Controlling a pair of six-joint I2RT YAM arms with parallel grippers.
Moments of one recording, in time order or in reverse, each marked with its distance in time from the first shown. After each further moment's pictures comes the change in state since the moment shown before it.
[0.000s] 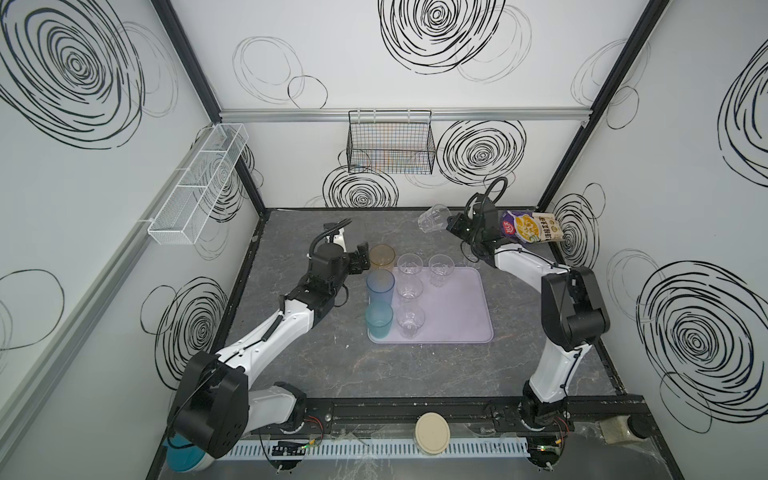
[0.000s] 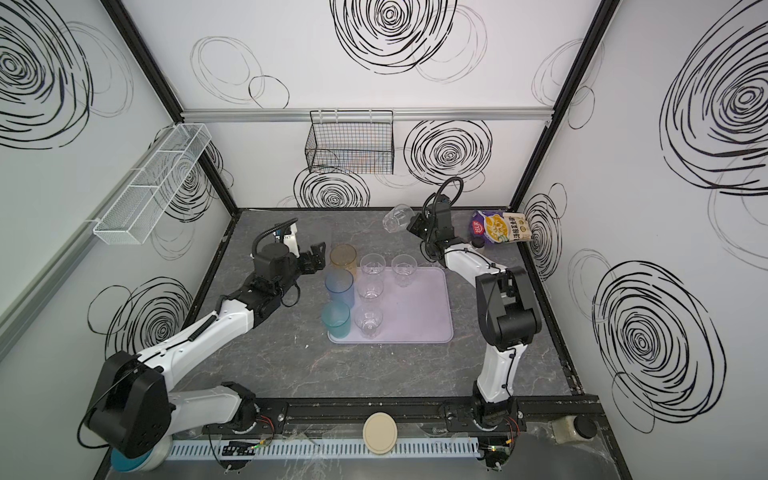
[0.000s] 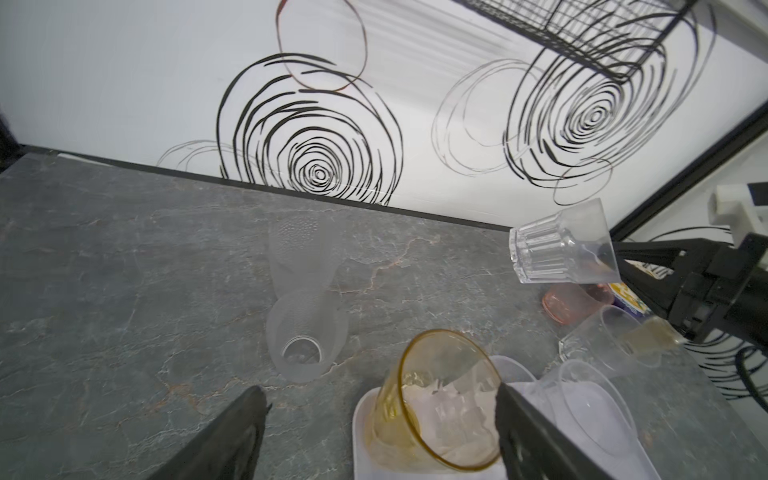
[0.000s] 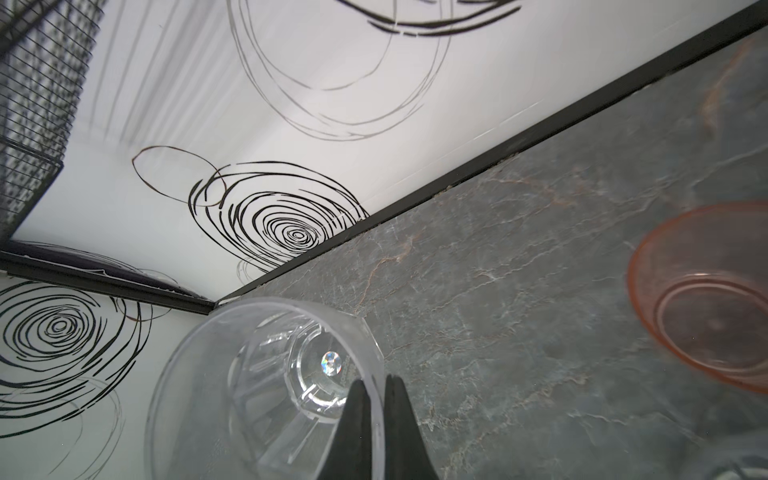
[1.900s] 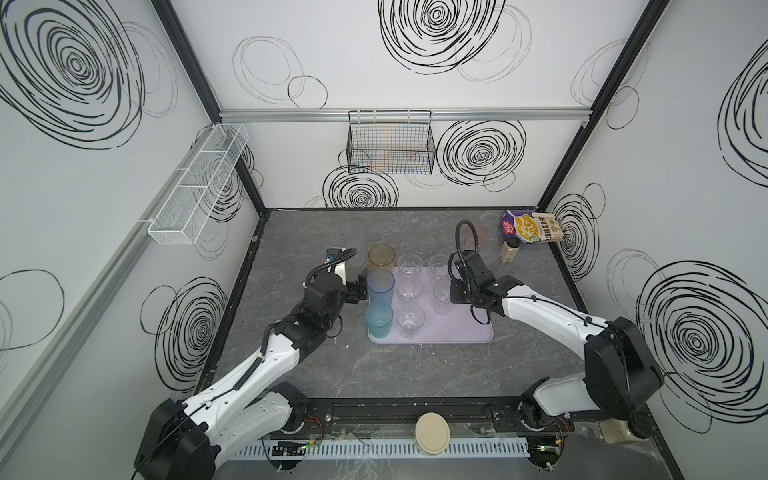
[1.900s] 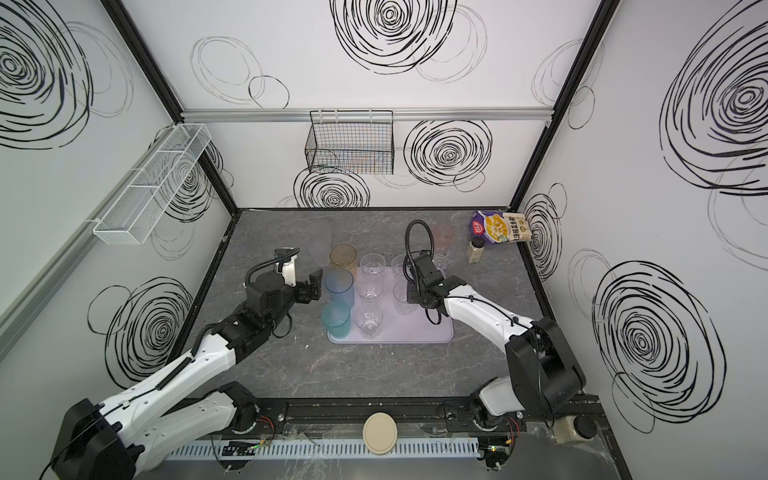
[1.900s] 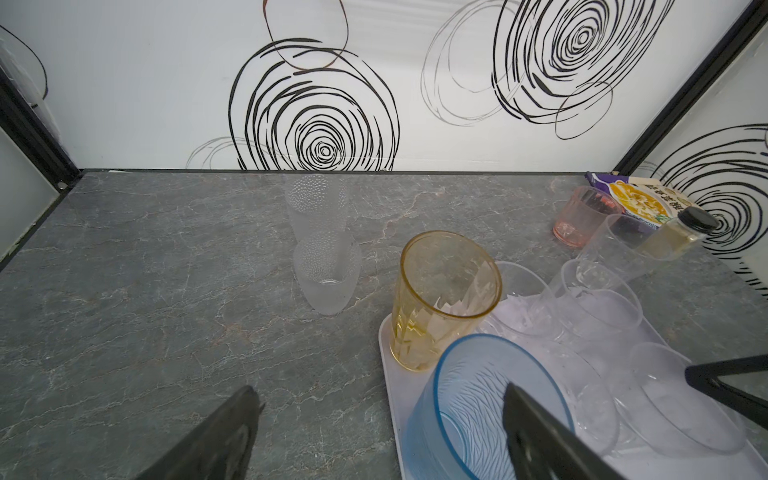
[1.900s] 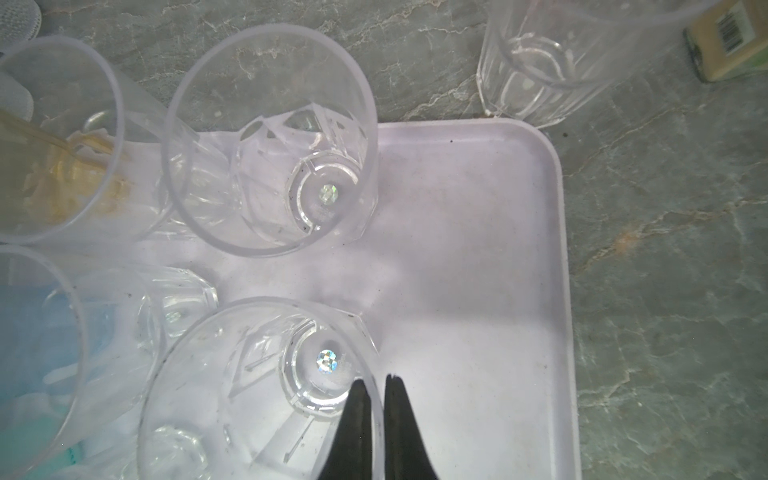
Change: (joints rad) left arm -0.097 -0.272 -0.195 -0.137 -0.118 0.093; right arm 0.280 -0.362 -0.368 -0.585 0.295 -0.224
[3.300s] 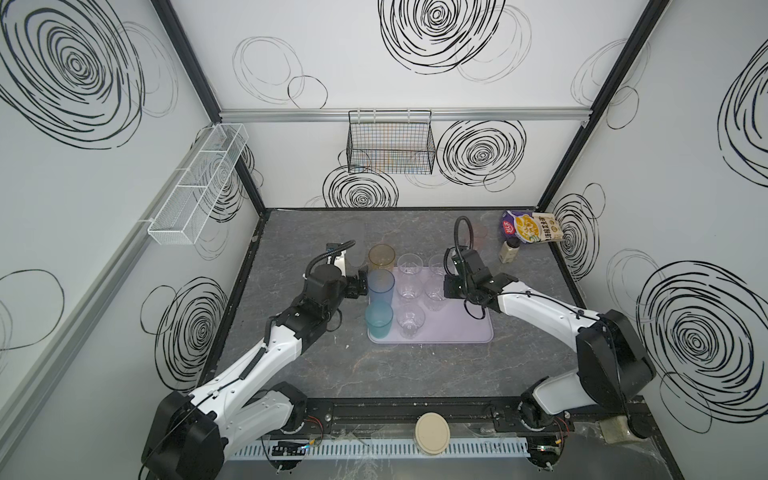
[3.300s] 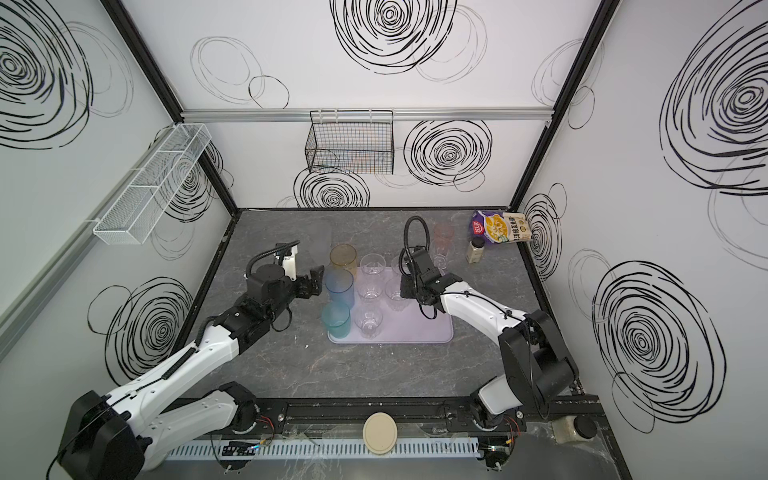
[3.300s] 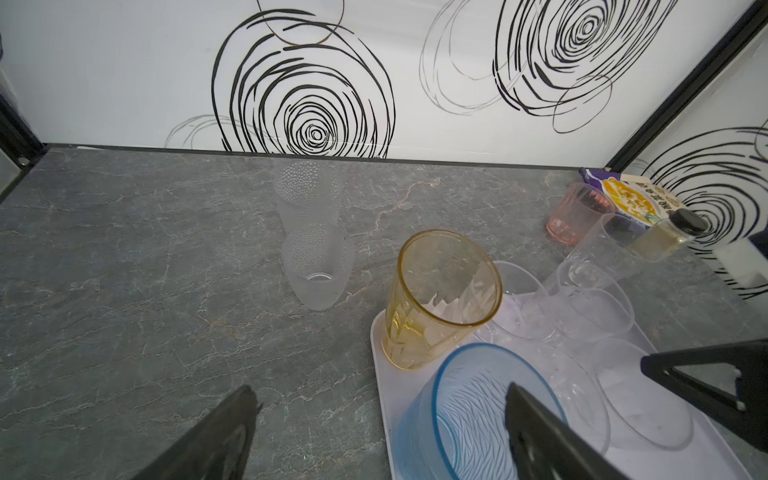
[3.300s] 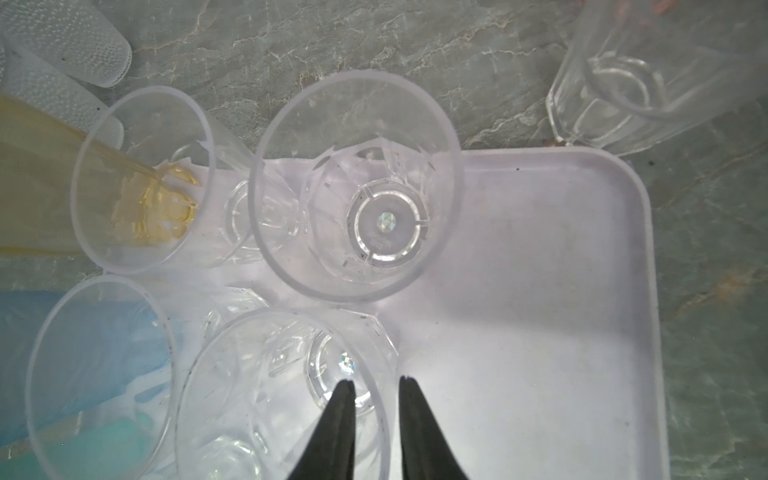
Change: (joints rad) left arm 0.084 0.064 0.065 -0.034 0.120 -0.052; right arm -0.021 0.042 0.029 0.090 -0.109 0.006
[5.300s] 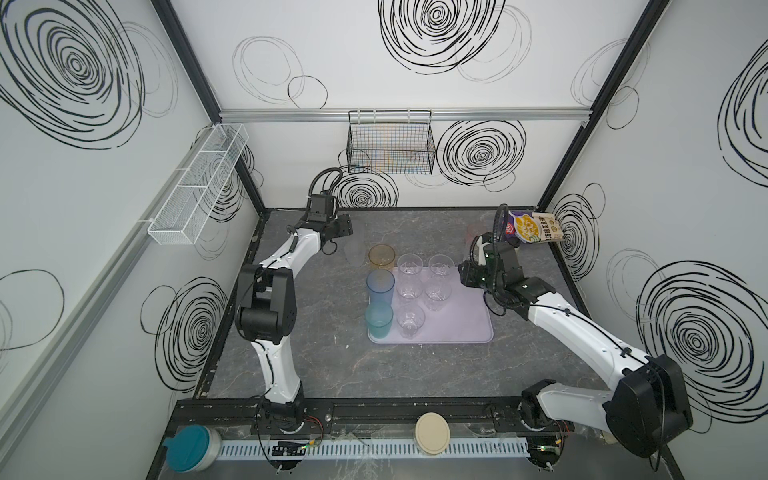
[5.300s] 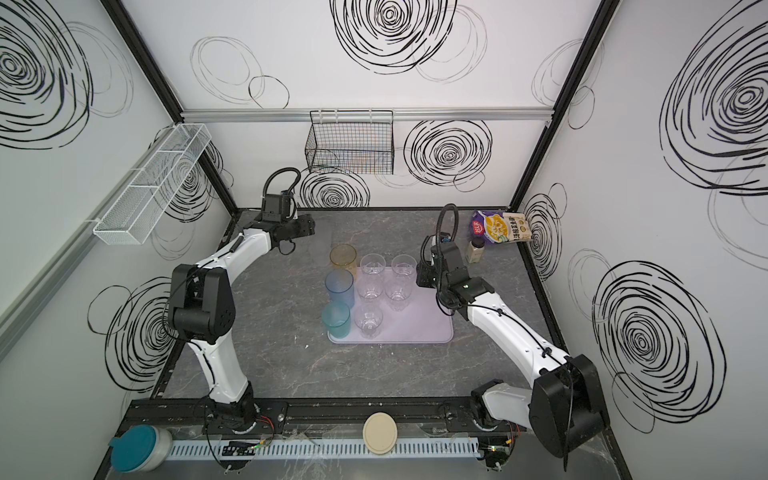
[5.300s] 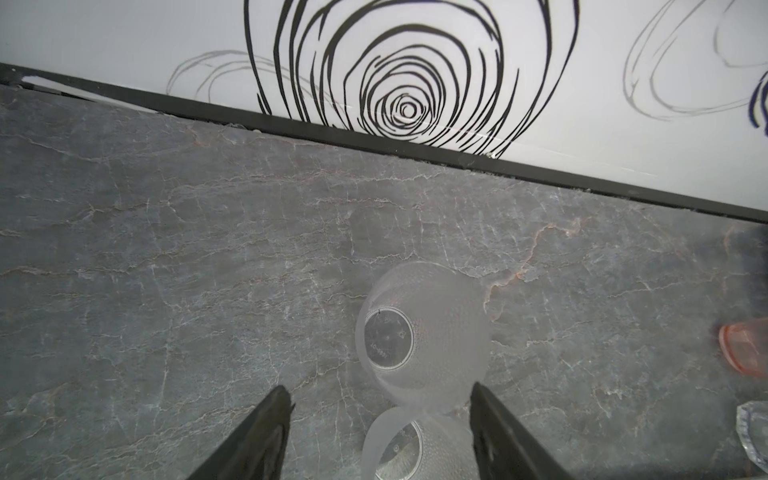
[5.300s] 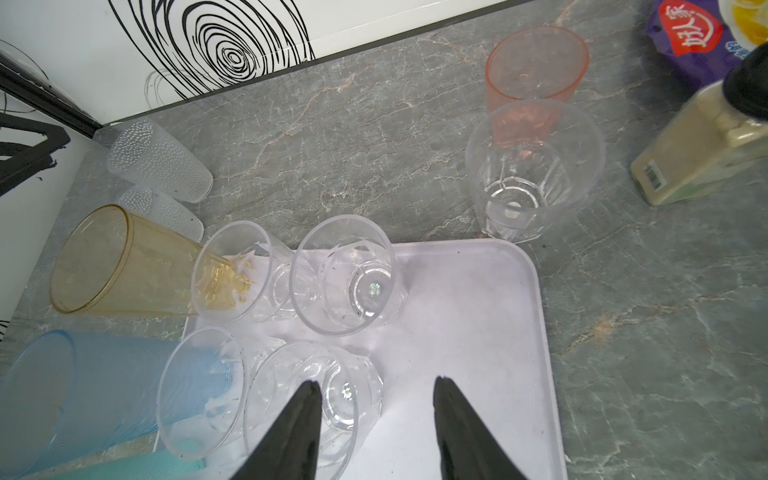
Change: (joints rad) left arm 0.326 0.911 0.880 -0.297 0.222 0.057; right arm -0.105 -0.241 -0.037 0.015 -0.017 -0.056
